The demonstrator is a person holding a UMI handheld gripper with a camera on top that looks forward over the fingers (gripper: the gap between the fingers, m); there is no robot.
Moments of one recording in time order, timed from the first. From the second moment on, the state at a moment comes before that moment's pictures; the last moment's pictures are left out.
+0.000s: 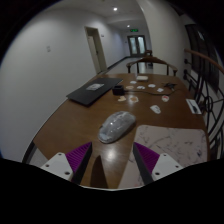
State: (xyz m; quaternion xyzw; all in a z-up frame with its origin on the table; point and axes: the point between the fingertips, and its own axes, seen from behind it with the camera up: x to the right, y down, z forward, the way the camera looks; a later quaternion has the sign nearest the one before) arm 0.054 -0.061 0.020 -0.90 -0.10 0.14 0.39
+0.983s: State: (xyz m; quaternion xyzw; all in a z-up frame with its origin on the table) arm 0.286 -0.164 0.240 -0.83 -0.05 0.03 0.56
